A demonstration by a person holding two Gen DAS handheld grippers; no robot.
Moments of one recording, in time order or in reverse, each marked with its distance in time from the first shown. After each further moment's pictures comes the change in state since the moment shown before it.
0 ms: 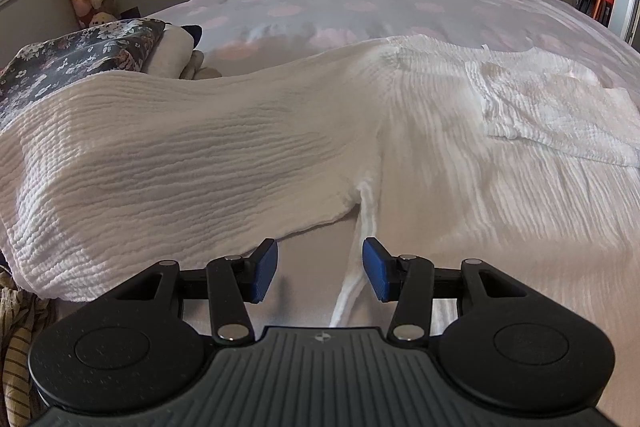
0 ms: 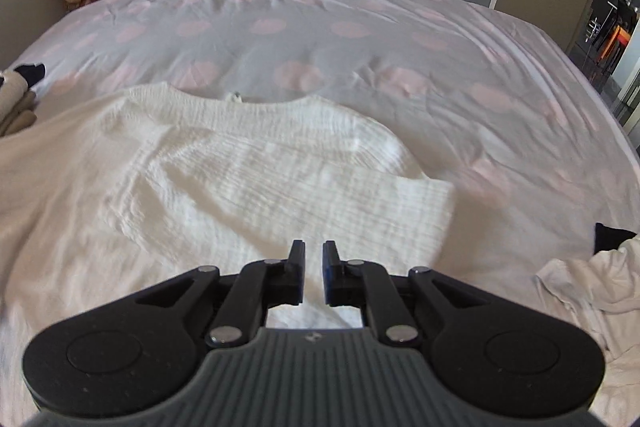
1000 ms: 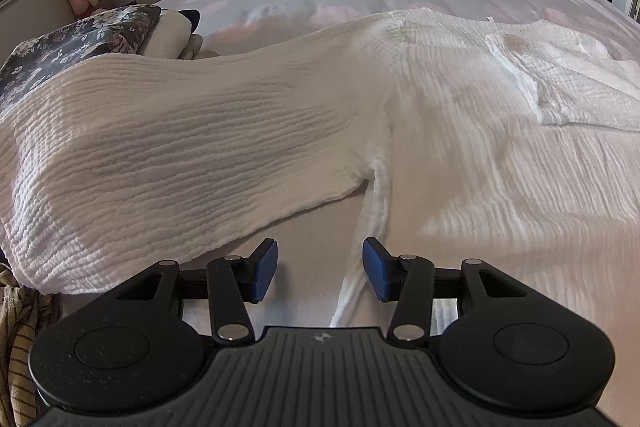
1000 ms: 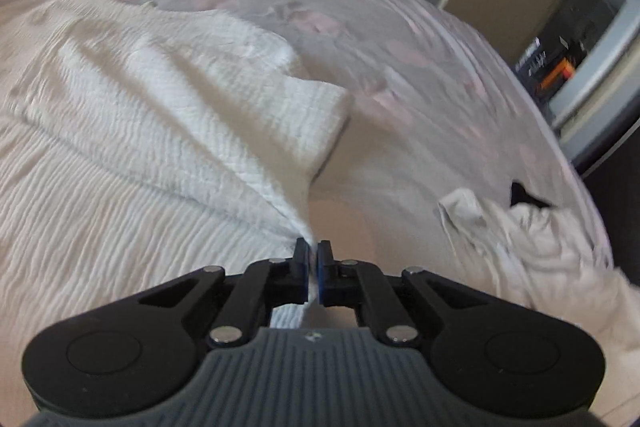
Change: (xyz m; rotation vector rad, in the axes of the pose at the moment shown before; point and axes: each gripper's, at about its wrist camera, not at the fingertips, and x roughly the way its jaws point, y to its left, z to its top) left arm 0.011 0.001 -0.007 0.036 0.052 0.027; right arm 0.021 -0.052 -0.081 -0.043 0.011 -0.233
